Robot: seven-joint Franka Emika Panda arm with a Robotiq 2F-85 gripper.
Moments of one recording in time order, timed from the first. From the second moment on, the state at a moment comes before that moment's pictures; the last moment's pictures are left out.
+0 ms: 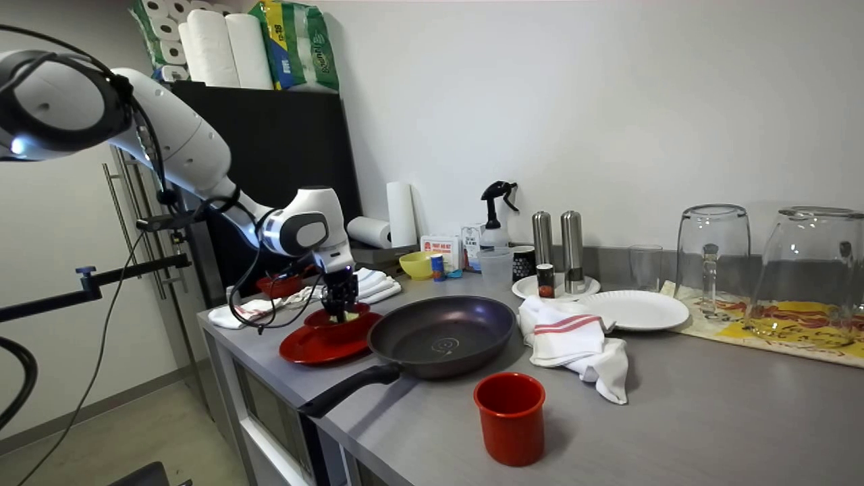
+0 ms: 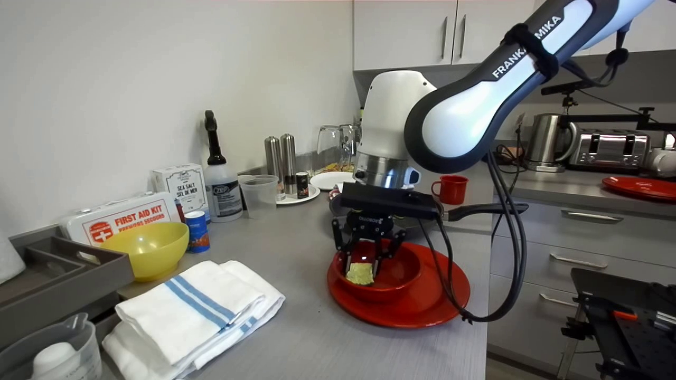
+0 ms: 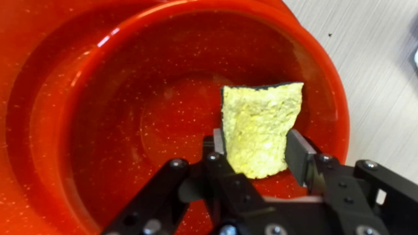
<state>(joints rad) 0.20 0.37 0.07 -2.00 0.09 2.54 1.31</state>
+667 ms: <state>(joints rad) 0.20 0.36 0.06 -2.03 0.10 2.48 1.31</state>
